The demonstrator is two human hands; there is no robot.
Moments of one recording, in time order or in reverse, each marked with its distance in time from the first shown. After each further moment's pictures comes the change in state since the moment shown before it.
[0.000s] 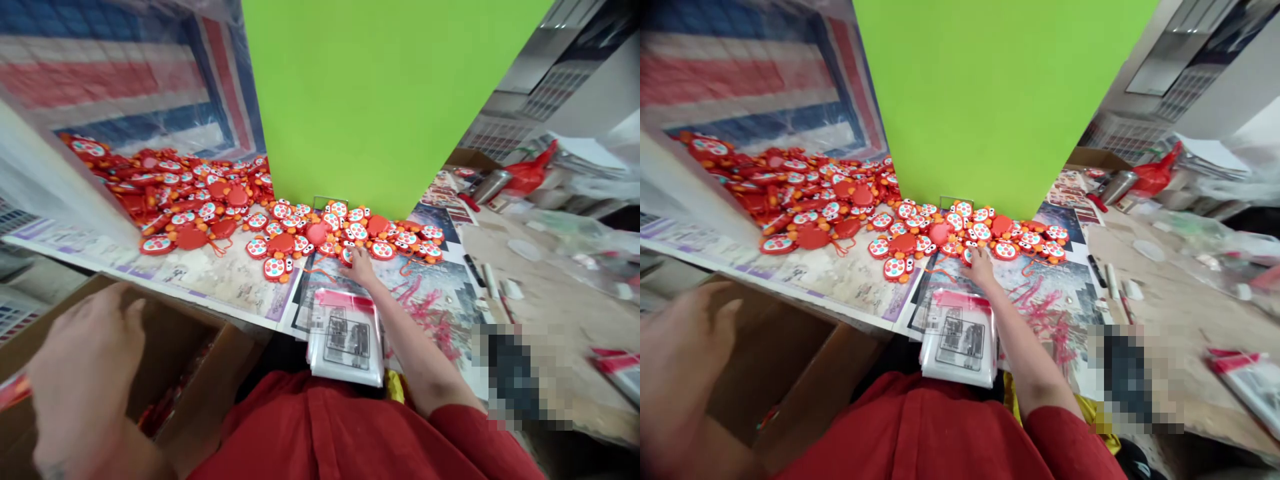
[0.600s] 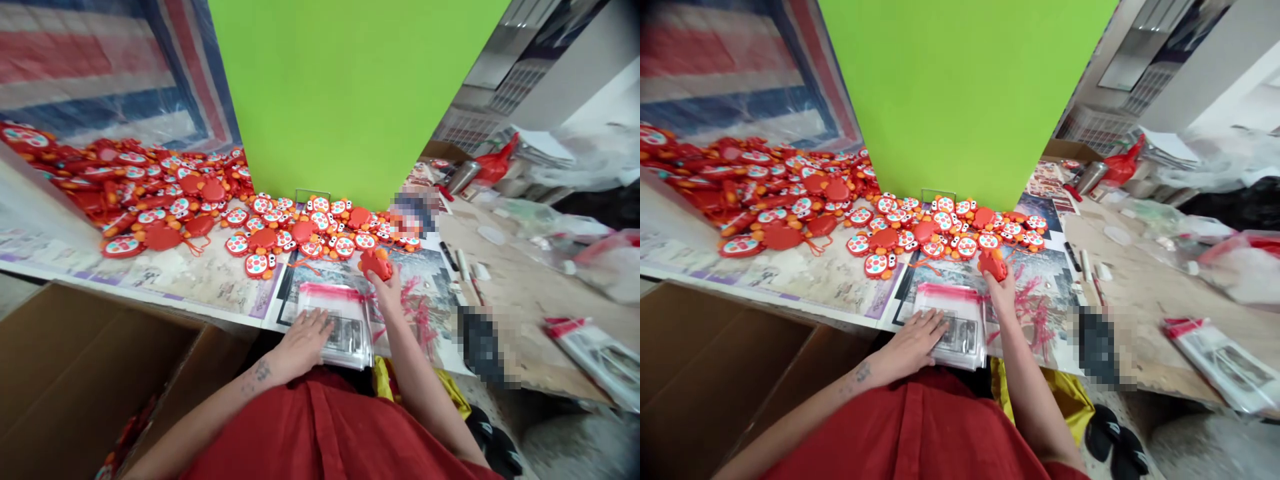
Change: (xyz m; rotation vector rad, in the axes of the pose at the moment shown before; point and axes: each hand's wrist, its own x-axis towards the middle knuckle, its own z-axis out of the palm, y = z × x) left_hand -0.115 0.178 0.122 -0.410 -0.743 1.274; right_hand -0.101 0.013 -0.059 0.707 0.468 0.326
